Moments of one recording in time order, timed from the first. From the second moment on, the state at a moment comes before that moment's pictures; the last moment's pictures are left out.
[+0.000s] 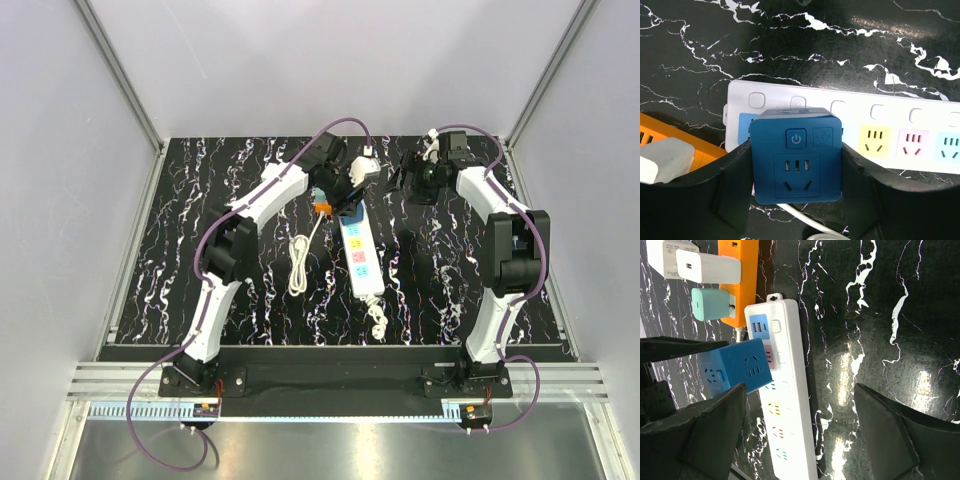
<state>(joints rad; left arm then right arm) -0.57 2.31 2.11 -0.76 0.52 0.58 0.08 1.95 1.54 -0.49 -0.48 0.39</state>
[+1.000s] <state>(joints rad) -0.57 2.36 2.19 -0.80 0.56 0.64 0.15 1.94 1.50 -0.37 -0.70 0.61</state>
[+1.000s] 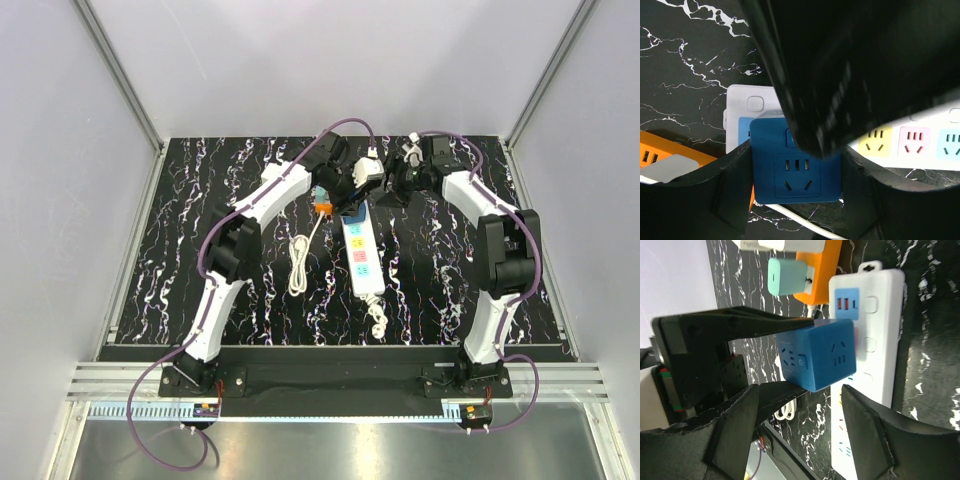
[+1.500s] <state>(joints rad) -0.58 2.38 2.22 -0.82 0.53 0.64 0.21 2.06 1.54 -0.40 -0.67 0.57</state>
